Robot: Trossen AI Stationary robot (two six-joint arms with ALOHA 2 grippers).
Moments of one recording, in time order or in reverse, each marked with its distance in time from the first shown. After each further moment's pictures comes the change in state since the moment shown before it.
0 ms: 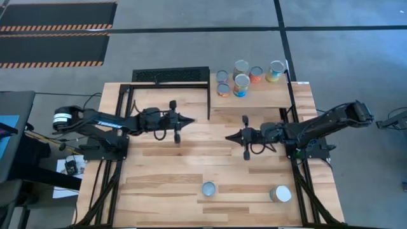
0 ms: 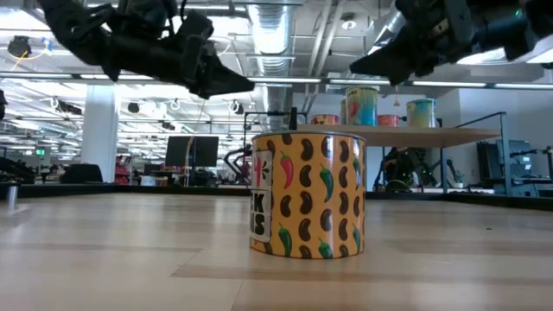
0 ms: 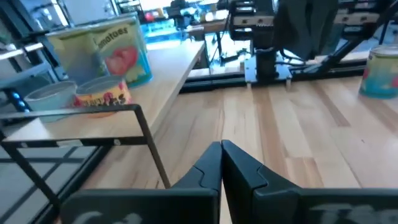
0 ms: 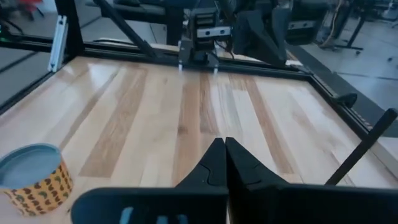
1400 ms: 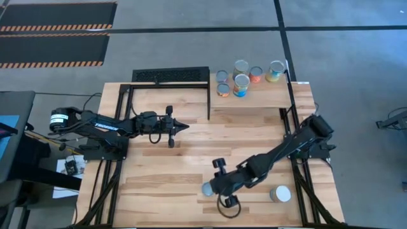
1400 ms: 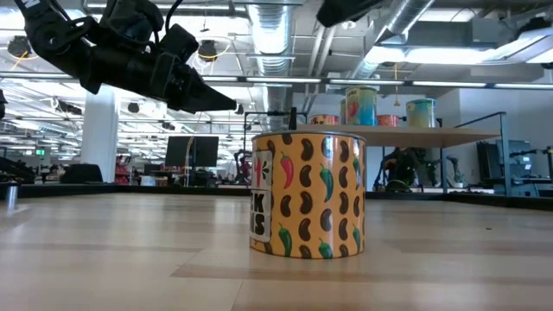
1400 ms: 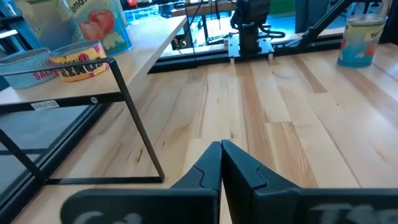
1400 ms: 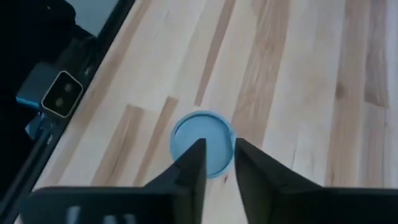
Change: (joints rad) left arm -0.001 -0.048 -0.128 0.018 0.046 0.007; right arm 0.393 0.677 0.963 -0.944 0.039 0.192
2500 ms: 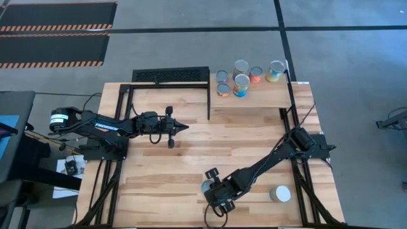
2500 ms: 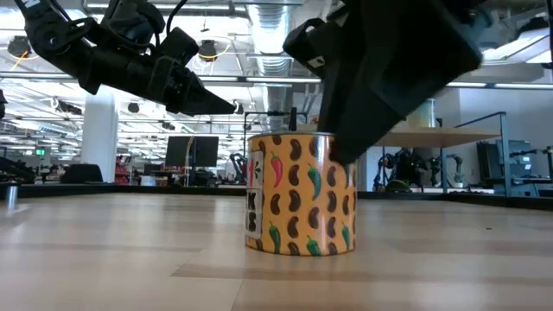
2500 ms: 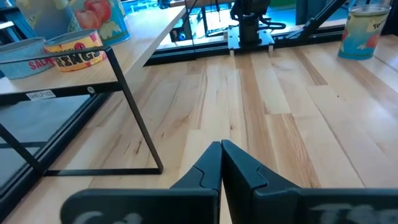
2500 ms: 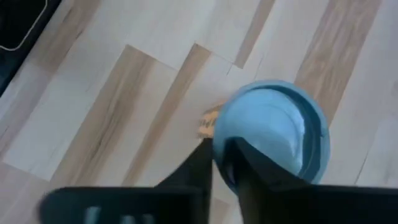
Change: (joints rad) left arm 0.000 0.000 0.001 -0.033 -0.003 -0.003; right arm 0.017 0.281 0.137 -0.100 -0.045 -0.092
